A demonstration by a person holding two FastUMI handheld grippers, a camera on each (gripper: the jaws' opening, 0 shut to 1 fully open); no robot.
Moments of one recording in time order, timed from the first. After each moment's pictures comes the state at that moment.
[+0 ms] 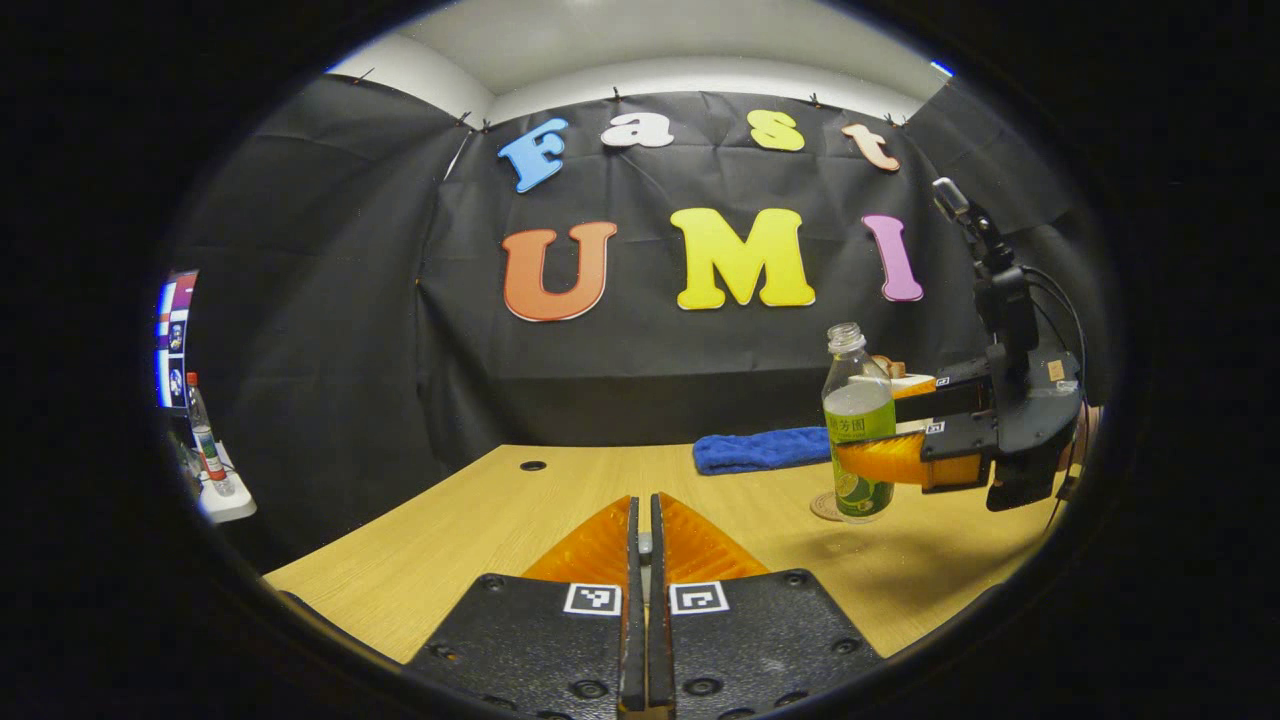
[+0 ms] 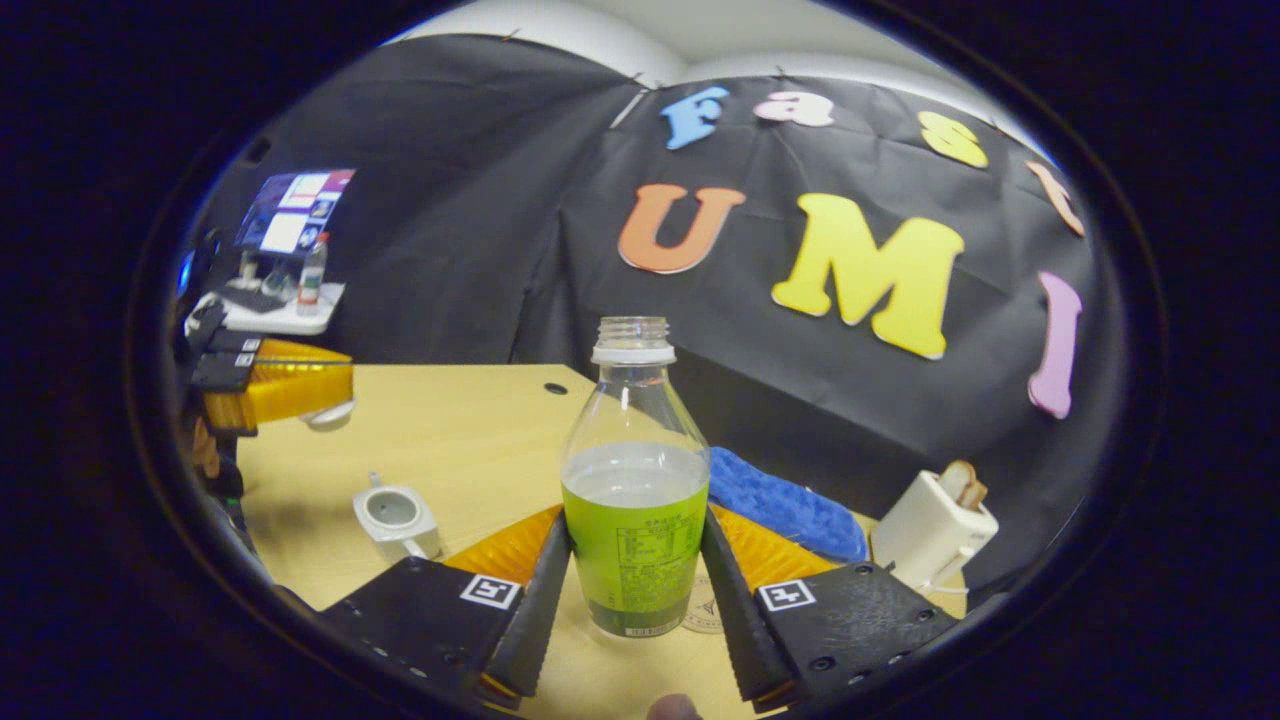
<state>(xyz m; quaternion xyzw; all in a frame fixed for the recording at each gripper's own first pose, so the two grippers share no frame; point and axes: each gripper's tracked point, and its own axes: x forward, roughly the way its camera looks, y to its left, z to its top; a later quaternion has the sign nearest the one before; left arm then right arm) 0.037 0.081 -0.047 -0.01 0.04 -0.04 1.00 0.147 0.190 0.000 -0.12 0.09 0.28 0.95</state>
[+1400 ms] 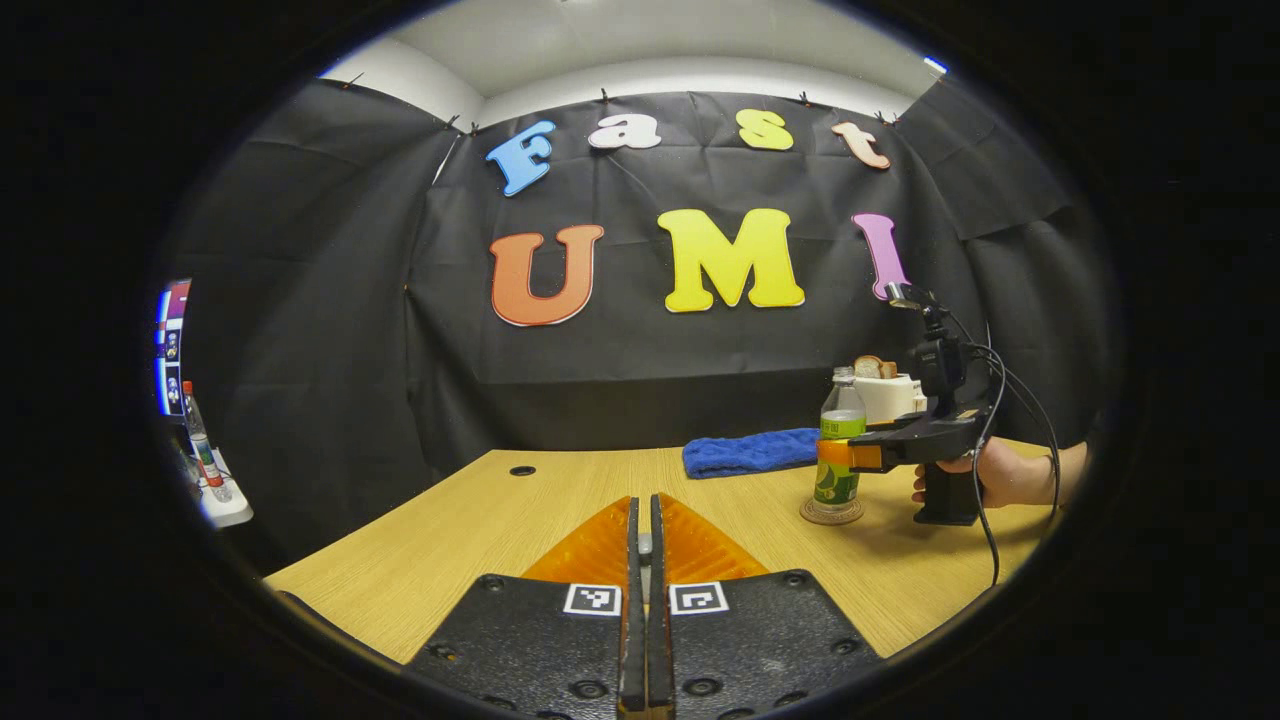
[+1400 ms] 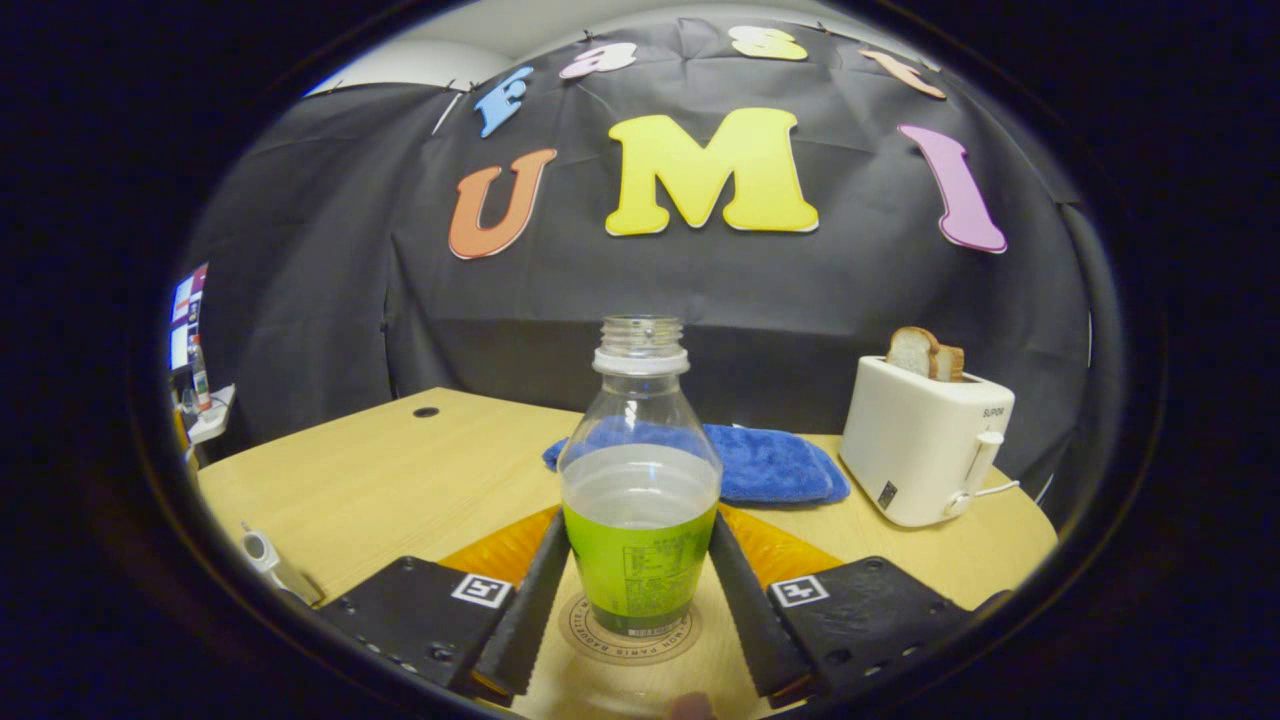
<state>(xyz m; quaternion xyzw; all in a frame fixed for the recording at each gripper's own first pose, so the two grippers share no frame) 0.038 0.076 -0.047 0.00 0.04 -0.05 1.00 0.258 0.154 -0.063 0.01 0.13 0.17 0.98</state>
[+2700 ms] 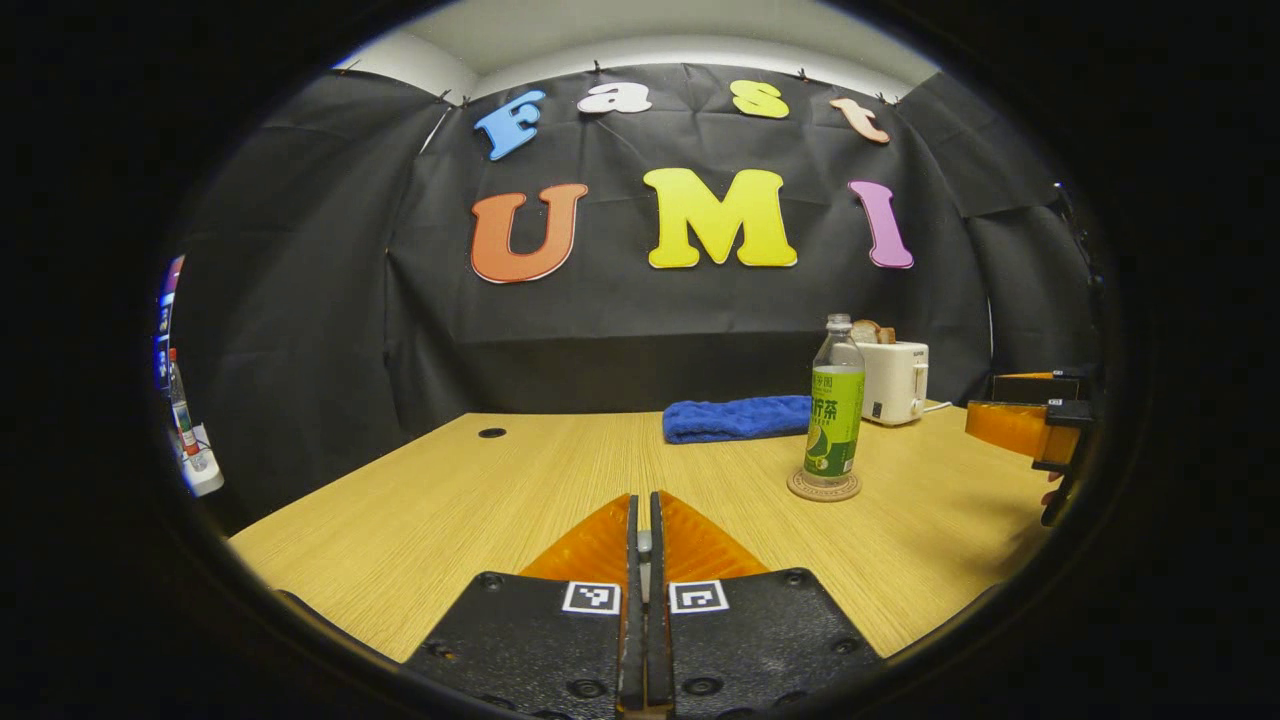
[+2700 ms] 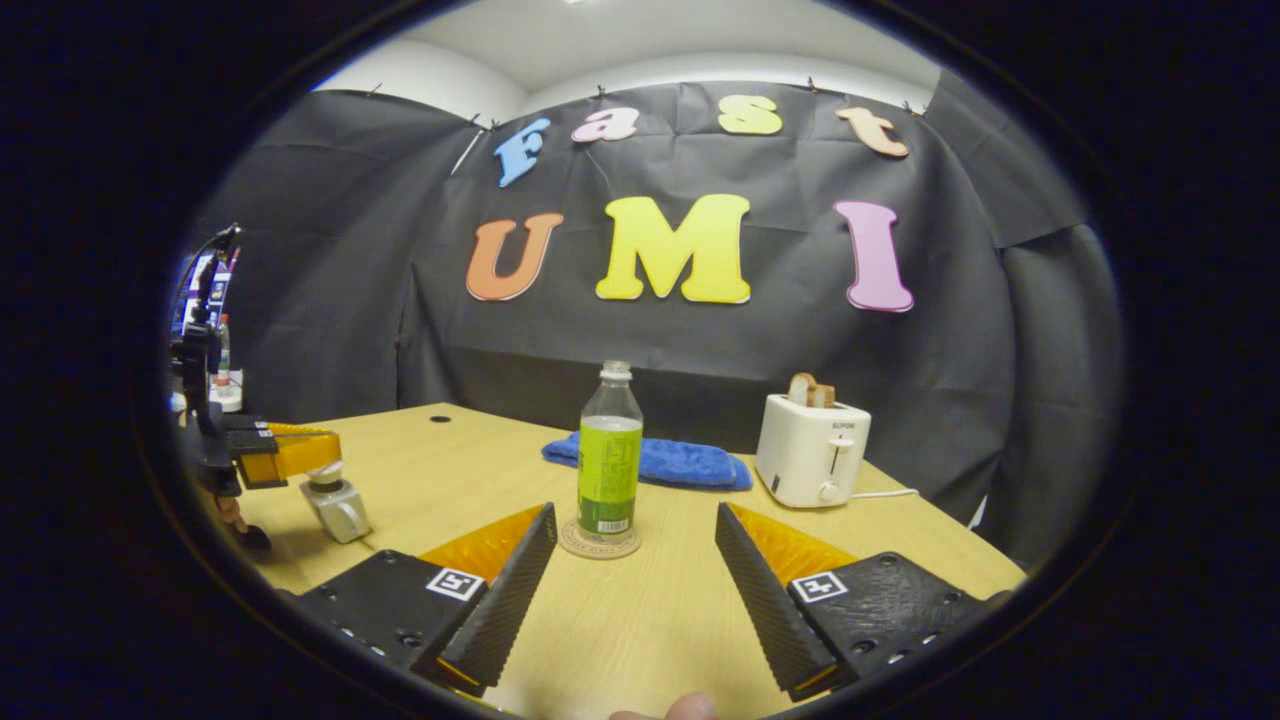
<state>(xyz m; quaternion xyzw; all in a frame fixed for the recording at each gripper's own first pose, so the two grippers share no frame) 0.061 0.039 -0.103 -0.01 0.08 -0.05 1.00 0.090 0.072 -0.043 -0.01 0.05 0.13 0.99</state>
